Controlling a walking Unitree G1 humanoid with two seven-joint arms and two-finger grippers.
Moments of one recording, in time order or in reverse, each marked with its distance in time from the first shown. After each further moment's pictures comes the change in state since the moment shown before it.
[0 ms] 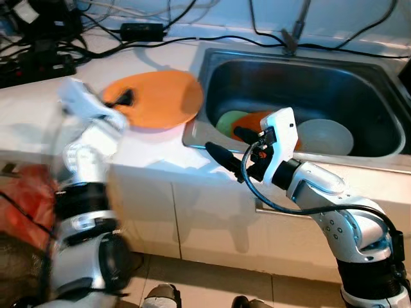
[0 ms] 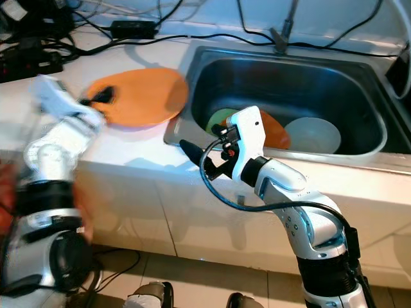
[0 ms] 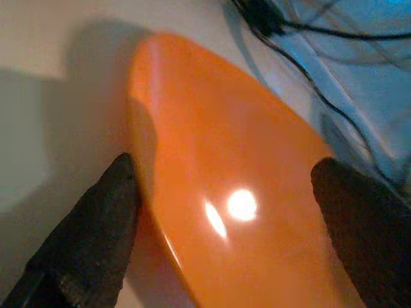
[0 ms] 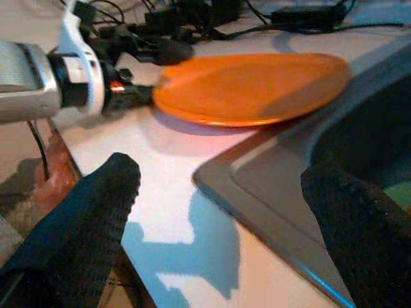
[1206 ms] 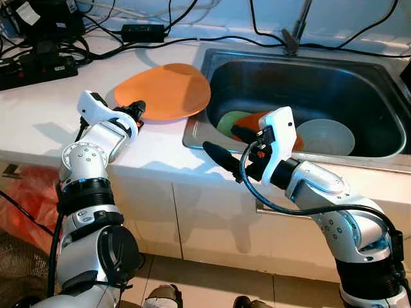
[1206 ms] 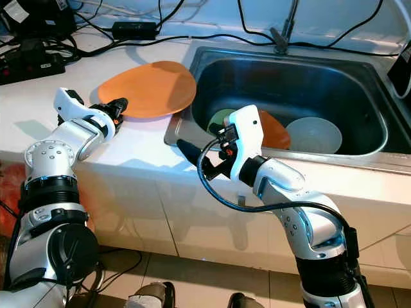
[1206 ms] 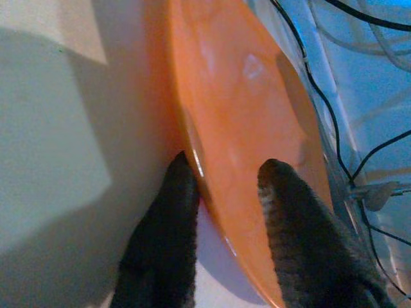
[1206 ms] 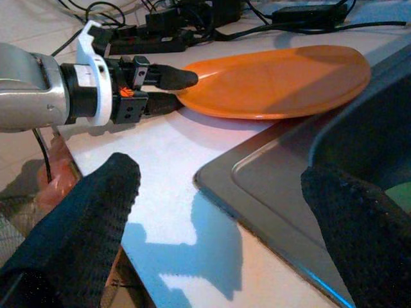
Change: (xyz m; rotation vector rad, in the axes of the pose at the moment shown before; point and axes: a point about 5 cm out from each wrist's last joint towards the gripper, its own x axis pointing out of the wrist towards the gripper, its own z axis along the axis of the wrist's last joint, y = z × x) left arm 0.004 0.004 -0.006 -0.216 0.103 -0.004; right arm 0.001 0.002 -0.001 0.006 0.001 0.004
